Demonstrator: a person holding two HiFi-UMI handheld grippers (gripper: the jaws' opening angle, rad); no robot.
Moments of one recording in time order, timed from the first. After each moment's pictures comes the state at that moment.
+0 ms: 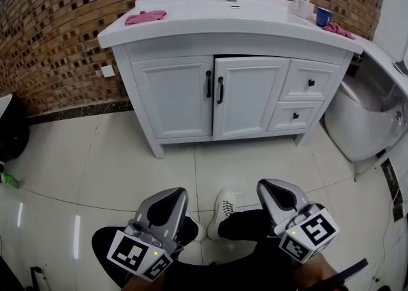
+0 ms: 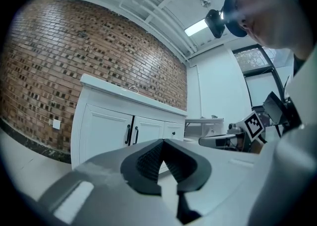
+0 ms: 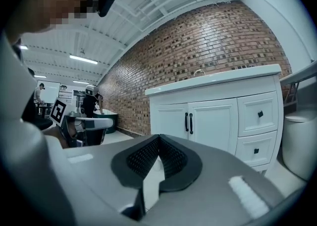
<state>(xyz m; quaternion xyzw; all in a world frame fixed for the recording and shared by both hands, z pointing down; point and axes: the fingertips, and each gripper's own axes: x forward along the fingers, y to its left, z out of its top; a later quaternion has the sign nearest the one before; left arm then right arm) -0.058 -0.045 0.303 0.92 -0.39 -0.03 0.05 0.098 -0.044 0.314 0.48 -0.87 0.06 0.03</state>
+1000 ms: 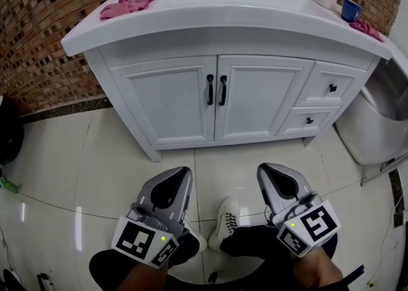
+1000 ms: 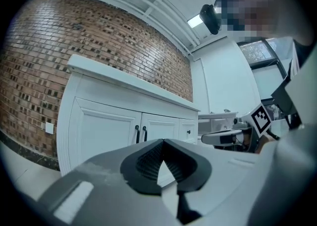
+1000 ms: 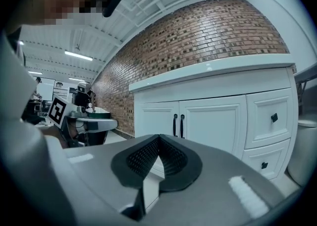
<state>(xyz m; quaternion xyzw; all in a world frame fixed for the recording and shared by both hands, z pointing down) -0.032 -0.202 0.310 0.92 -0.40 -0.01 0.04 0.107 -0.191 0.315 0.50 -0.87 0.06 0.04</state>
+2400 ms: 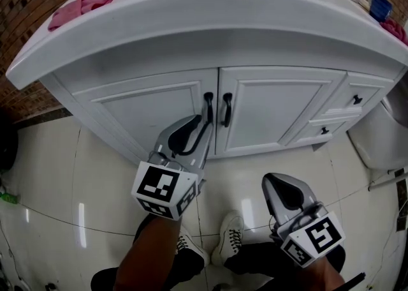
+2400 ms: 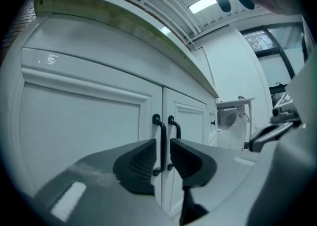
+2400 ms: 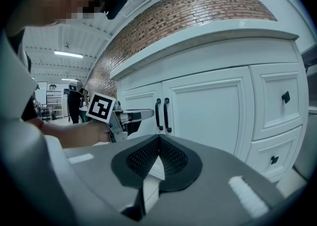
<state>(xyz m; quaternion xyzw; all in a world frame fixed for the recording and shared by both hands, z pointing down) 0.031 -0.421 0.348 0.92 -0.39 0.03 0.02 0.127 -0.292 0.366 0.51 -0.85 0.11 0.06</state>
